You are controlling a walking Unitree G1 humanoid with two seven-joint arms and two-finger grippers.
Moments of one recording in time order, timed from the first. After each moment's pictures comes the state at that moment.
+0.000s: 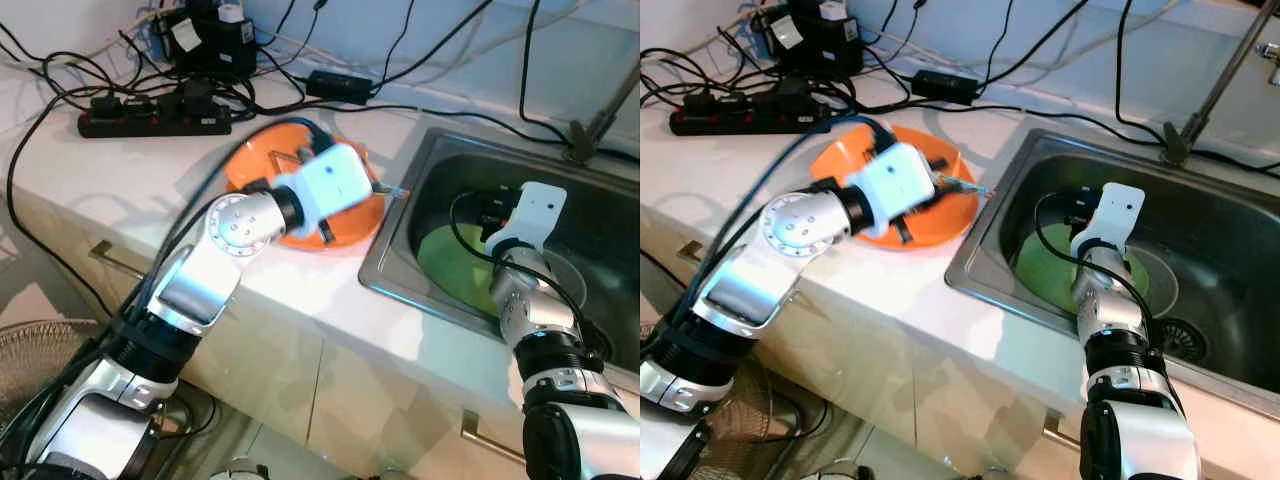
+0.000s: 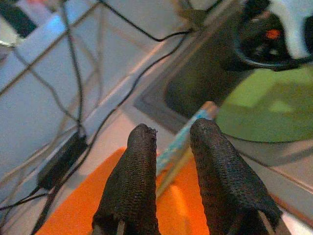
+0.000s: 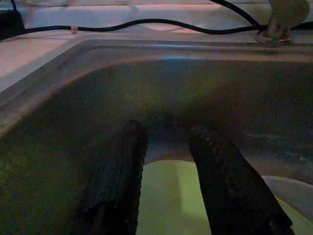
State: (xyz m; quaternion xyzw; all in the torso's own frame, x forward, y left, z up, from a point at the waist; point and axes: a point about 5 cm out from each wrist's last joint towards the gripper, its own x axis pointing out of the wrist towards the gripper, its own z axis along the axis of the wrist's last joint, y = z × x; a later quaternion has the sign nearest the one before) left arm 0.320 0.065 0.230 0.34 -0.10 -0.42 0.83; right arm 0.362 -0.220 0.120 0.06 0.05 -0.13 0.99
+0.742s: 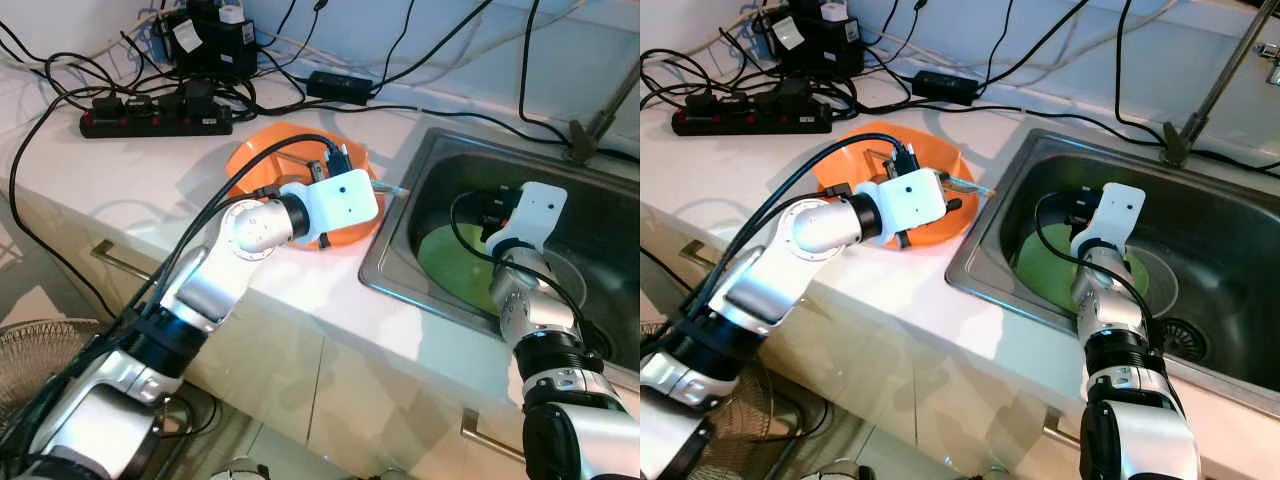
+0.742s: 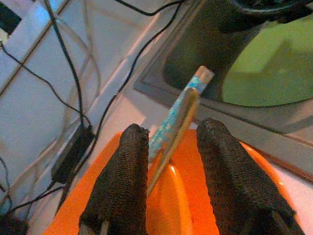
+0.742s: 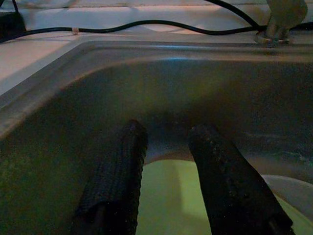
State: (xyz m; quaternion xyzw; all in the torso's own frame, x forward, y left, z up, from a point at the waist) left arm 0.330 0.061 0.218 0.42 -0.10 -0.40 0.81; right arm 0.362 -0.220 0.120 0.06 0.05 -0.13 0.99
